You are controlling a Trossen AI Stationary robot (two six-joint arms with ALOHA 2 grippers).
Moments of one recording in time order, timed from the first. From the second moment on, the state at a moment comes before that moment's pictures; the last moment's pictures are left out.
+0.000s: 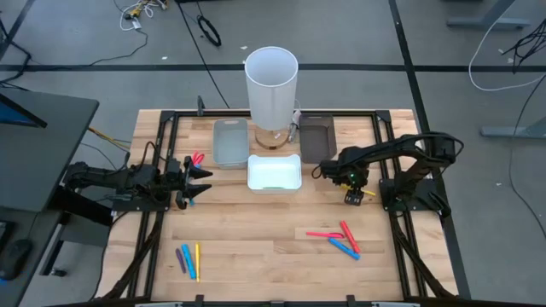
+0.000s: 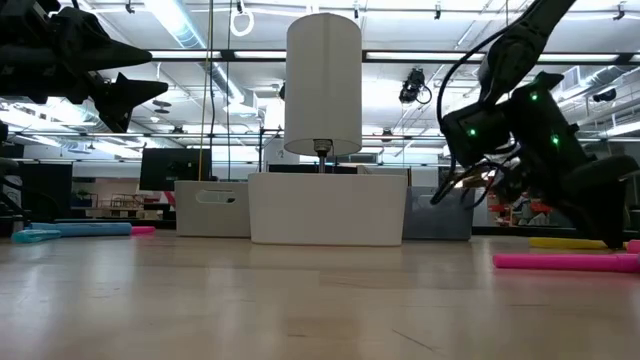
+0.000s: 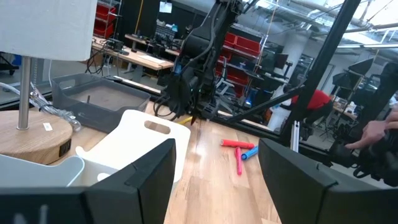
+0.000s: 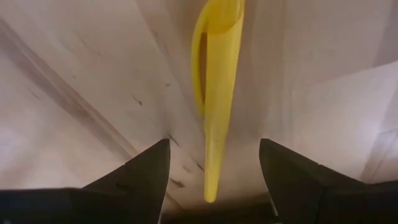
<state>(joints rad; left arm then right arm) -0.15 0.02 0.01 0.09 -0.24 -0.33 -0.21 1.62 0.73 -1.08 -0.04 0.13</state>
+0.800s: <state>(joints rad) -0.15 0.02 0.01 0.09 -0.24 -0.33 -0.21 1.65 0.73 -1.07 -0.13 0.11</state>
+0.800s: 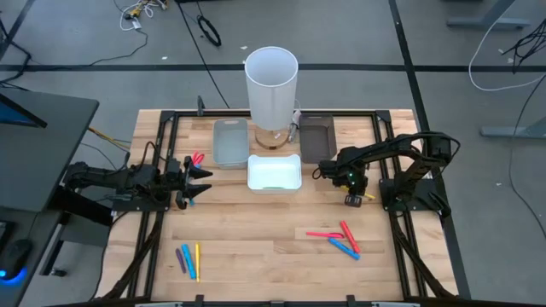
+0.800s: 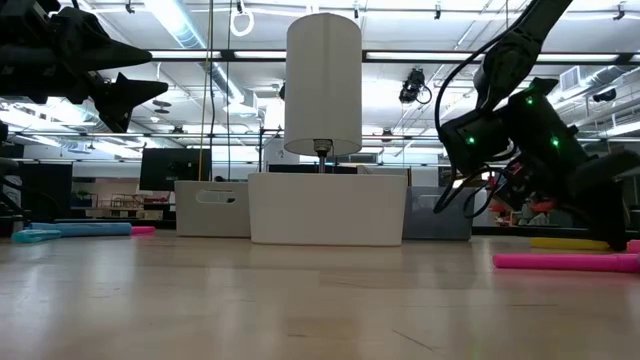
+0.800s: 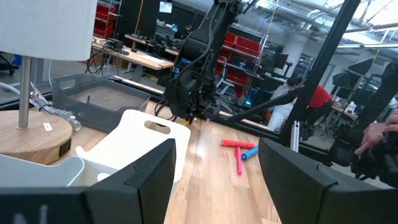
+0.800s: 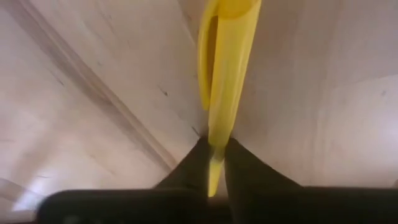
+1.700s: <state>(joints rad) -0.15 0.02 0.01 0.09 -0.24 -0.33 -0.21 1.50 0.95 -1.31 -0.18 0.31</state>
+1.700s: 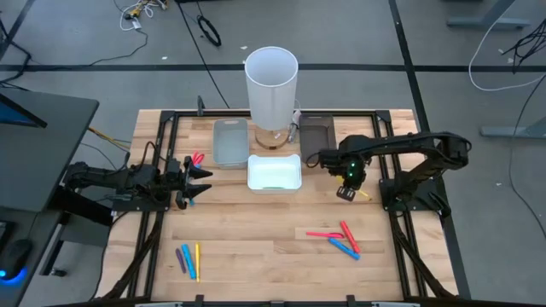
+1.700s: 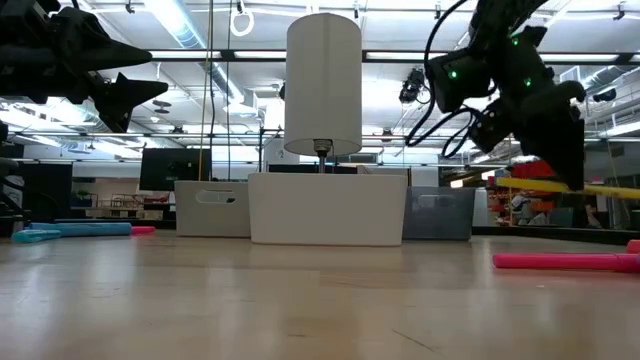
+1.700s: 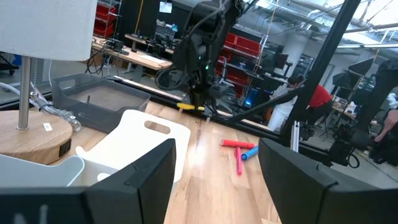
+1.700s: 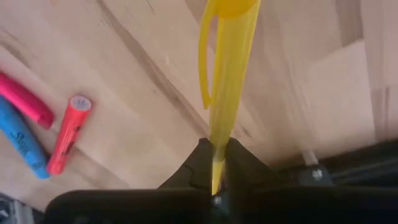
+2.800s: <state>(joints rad) -0.15 0.02 0.01 0.09 -0.24 -0.33 -0.28 1.36 1.20 -1.41 -0.20 0.54</state>
